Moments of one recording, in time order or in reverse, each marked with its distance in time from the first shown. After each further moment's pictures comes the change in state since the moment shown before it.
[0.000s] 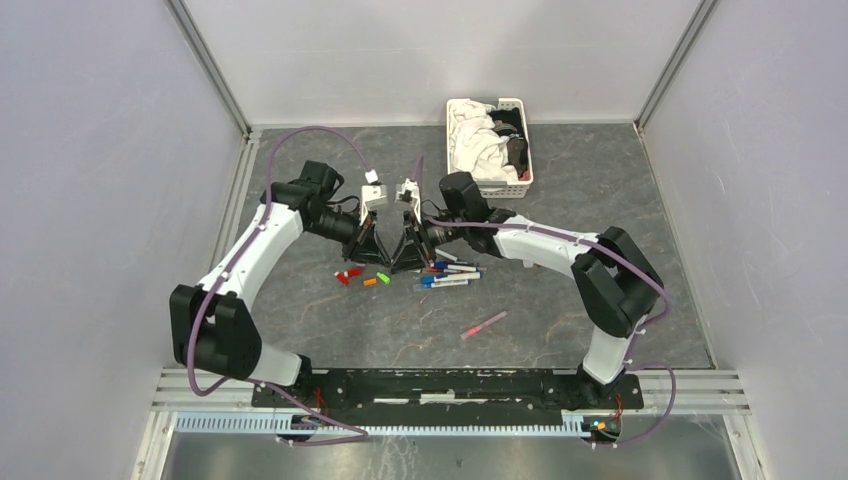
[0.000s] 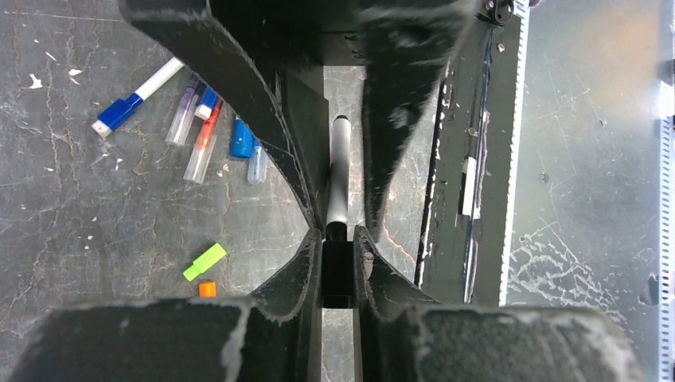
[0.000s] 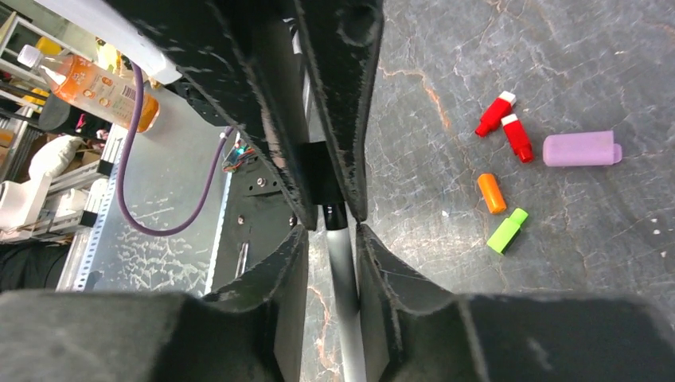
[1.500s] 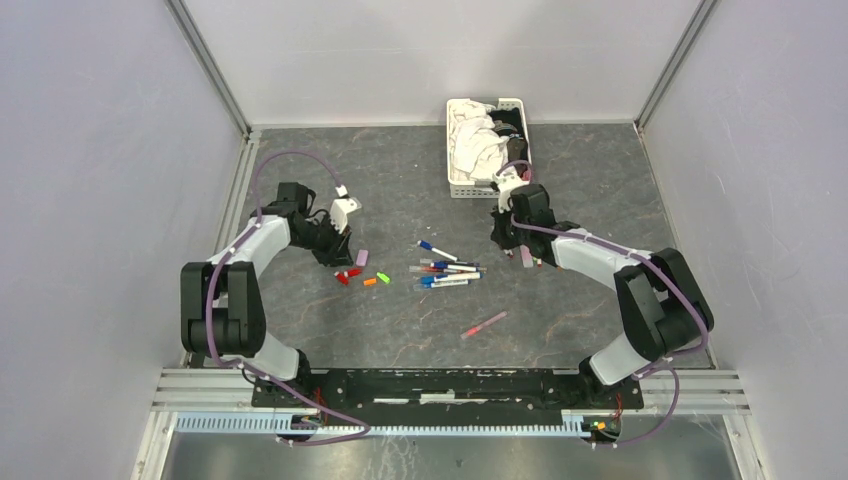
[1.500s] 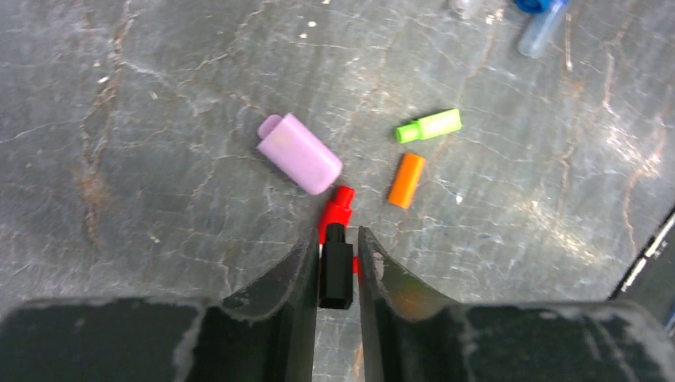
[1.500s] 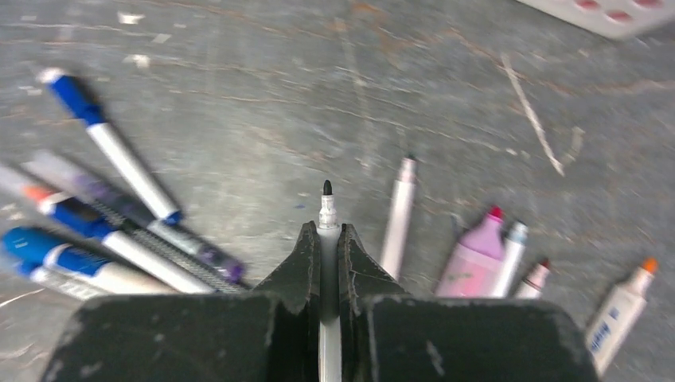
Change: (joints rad) left arm 0.238 0.098 -0.249 0.361 -0.334 -0.012; right arm -0.312 -0.219 -0.333 -0.161 0.927 -0.091
